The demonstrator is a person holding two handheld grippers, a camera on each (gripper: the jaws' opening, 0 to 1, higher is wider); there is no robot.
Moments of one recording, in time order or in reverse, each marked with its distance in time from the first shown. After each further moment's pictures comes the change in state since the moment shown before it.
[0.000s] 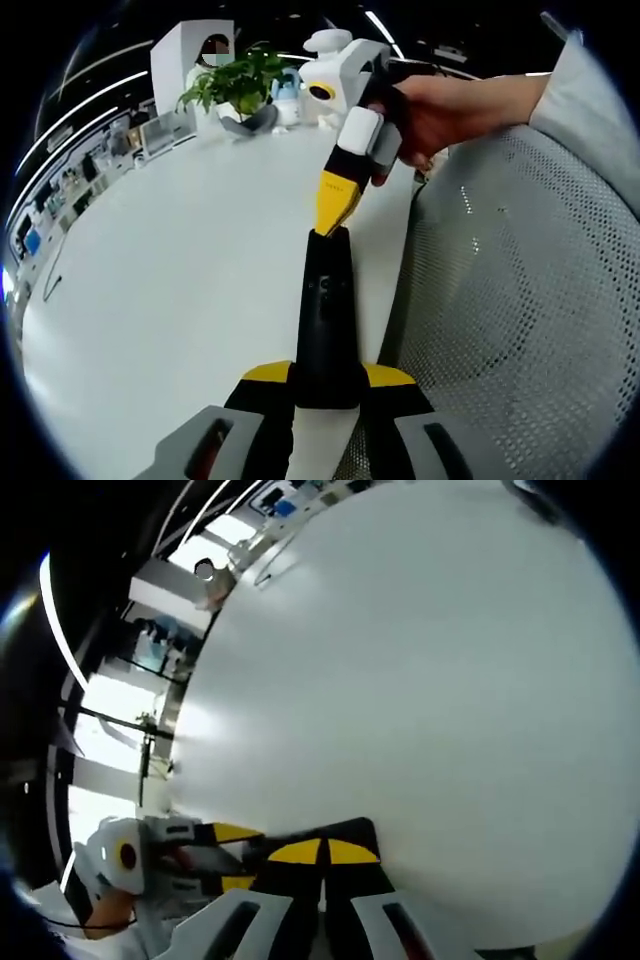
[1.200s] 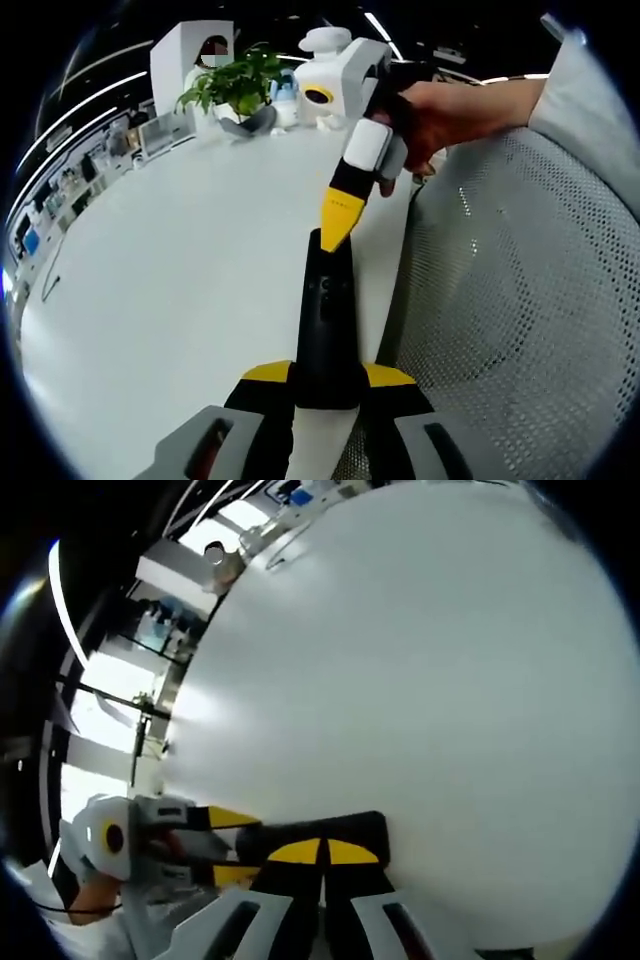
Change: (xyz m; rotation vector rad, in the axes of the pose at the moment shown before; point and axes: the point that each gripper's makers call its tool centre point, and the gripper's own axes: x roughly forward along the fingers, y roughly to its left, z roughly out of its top) left arm 0.002 -0.001 0.001 -0.002 -0.007 -0.008; right arm 0.007 -0.005 -0.008 -0.072 0.029 -0.062
